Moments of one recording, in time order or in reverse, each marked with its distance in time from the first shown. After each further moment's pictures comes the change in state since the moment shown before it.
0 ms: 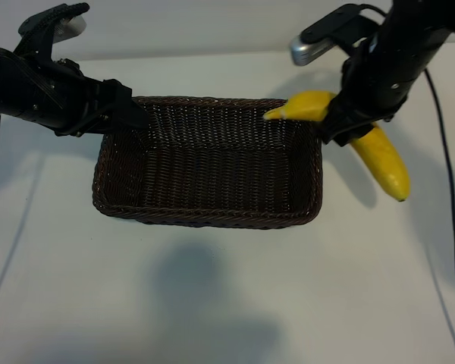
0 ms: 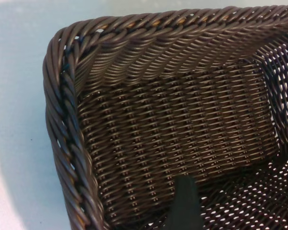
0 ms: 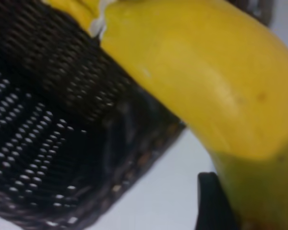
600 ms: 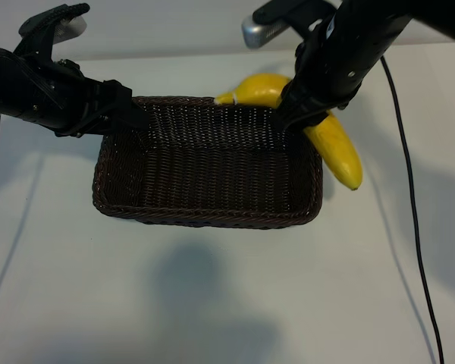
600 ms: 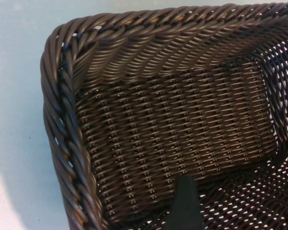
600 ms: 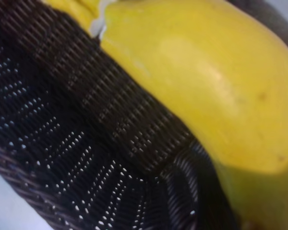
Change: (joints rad) left arm 0.000 0.000 0.000 0.000 0.007 -0.001; right arm 0.087 0.039 -0.120 0.055 -0.005 0.018
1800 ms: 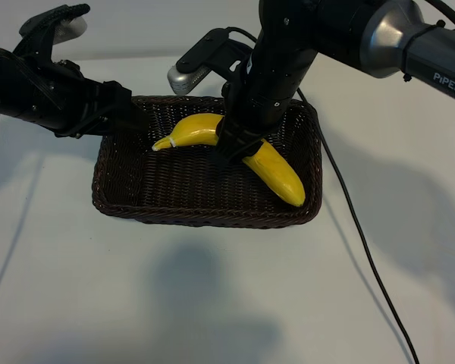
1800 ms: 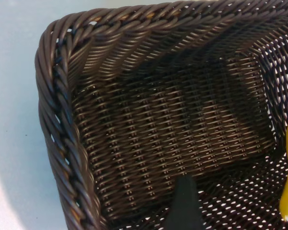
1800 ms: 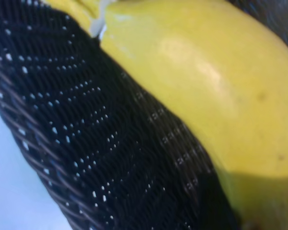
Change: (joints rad) left arm 0.000 -0.001 0.000 0.000 0.012 0.007; right arm 0.132 0.188 -0.159 0.072 0.009 -0.134
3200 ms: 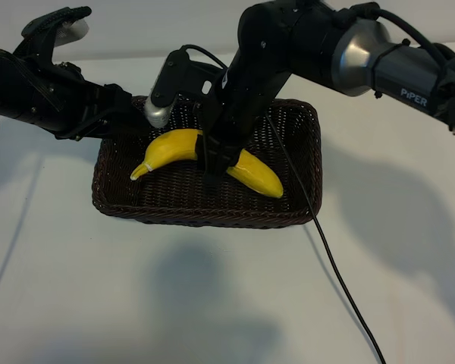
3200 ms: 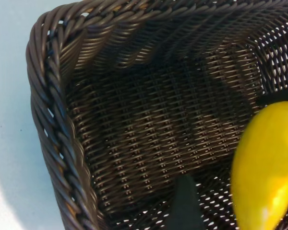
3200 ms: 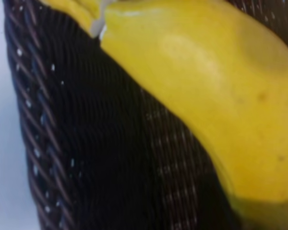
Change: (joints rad) left arm 0.000 0.000 0.000 0.000 0.021 0.011; right arm 0.038 0.068 -0.001 0.081 -0.142 -0.345
